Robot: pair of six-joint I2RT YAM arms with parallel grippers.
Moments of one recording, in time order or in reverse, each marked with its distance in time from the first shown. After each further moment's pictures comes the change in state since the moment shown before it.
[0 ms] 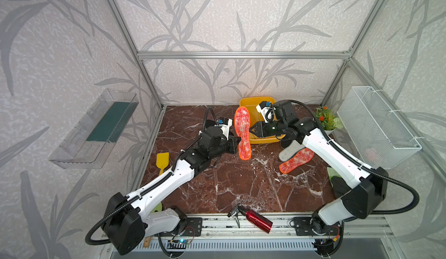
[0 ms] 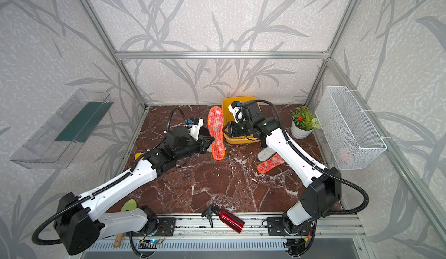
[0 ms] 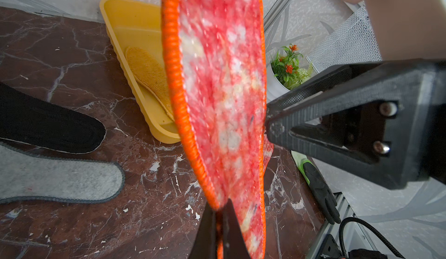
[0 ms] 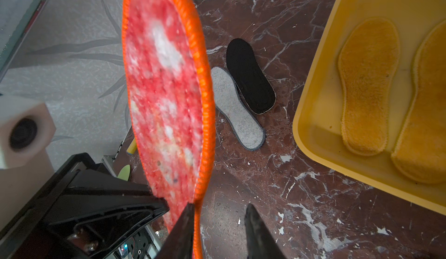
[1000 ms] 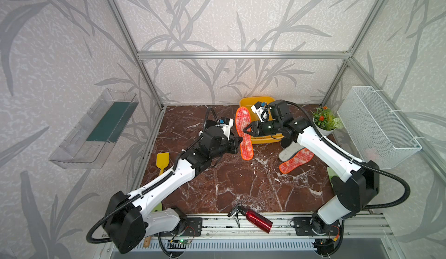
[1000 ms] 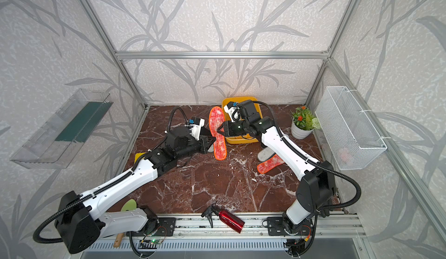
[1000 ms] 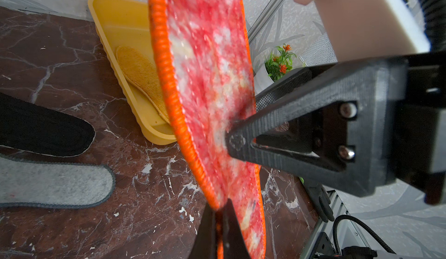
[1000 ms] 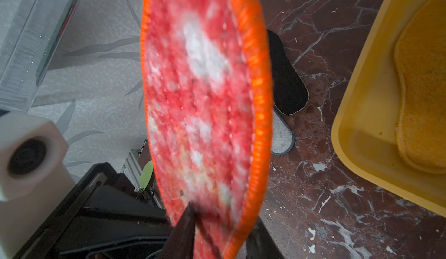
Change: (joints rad) left arm -0.007 0.013 0.000 0.025 0.016 -0.010; right arm -0.002 0.067 0.000 0.085 -0.129 0.056
